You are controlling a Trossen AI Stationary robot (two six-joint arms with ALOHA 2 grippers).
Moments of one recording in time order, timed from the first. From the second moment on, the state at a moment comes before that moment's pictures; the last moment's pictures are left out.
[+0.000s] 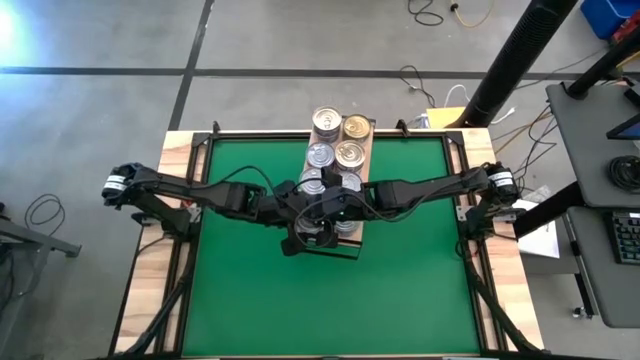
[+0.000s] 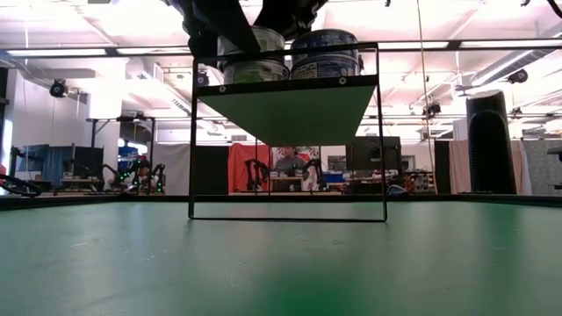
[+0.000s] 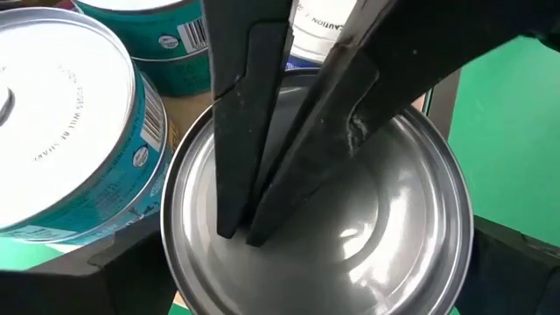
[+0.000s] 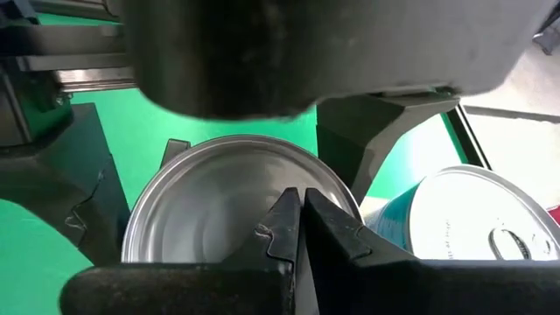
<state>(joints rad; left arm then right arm) -0.13 1.49 1.23 -0.58 -0.23 -0.26 0.09 1.81 1.58 -0.46 0.25 -0.04</state>
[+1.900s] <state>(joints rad) -0.11 1.52 1.28 -0.67 -0.10 -0.21 0.09 1.82 1.58 -0.49 0.25 -0.03</state>
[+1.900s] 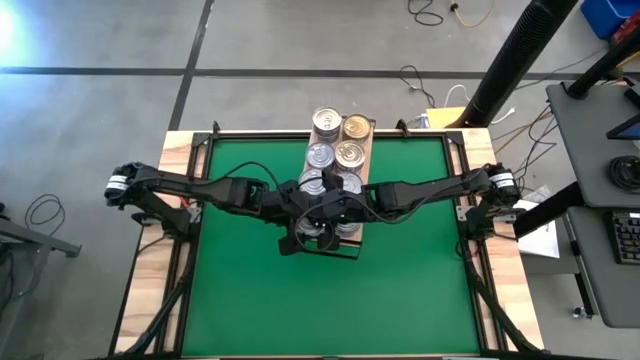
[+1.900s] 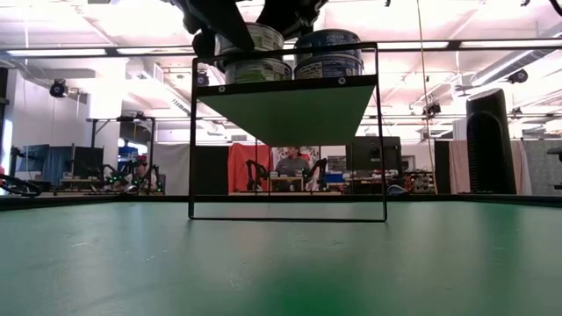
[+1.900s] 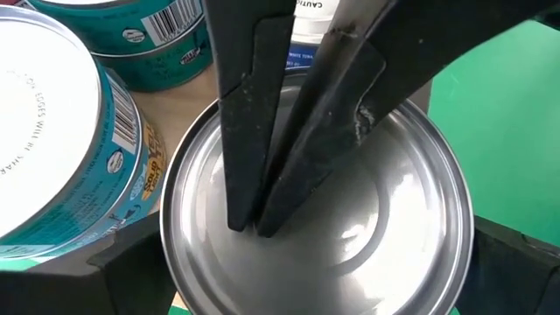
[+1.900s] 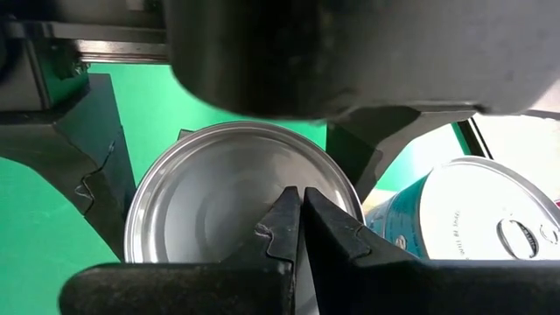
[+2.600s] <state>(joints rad) -0.11 1.53 1.37 -0.82 -0.12 -0.22 0.08 1.81 1.57 -0.50 0.26 -0.03</state>
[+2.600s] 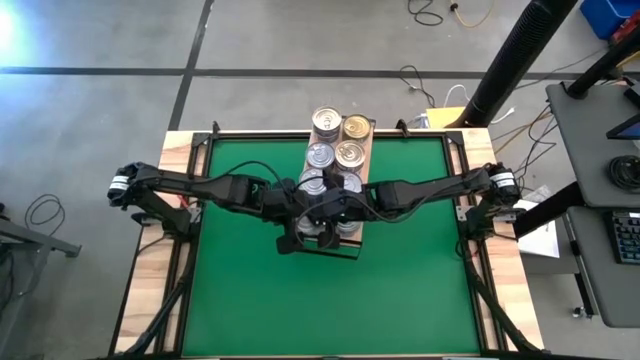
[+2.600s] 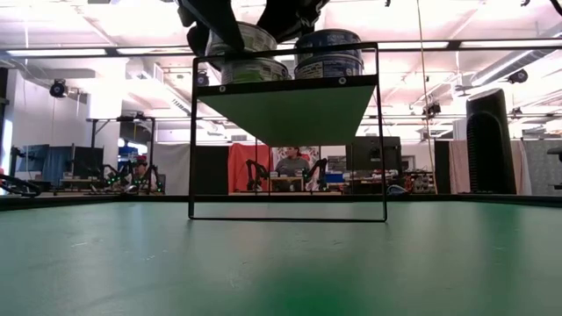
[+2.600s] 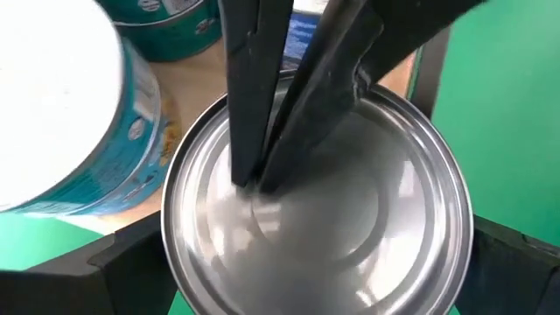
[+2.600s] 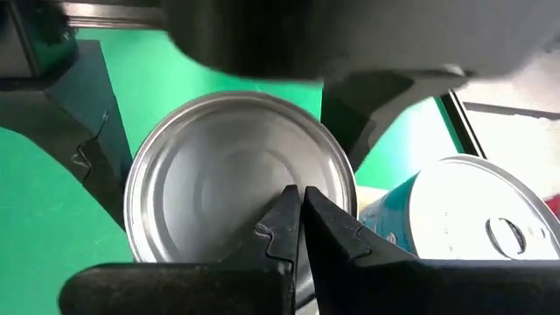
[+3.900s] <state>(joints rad) -0.12 1.52 1.41 -0.89 -0.16 -0.24 0.08 1.76 1.56 -0.52 0.24 -0.02</state>
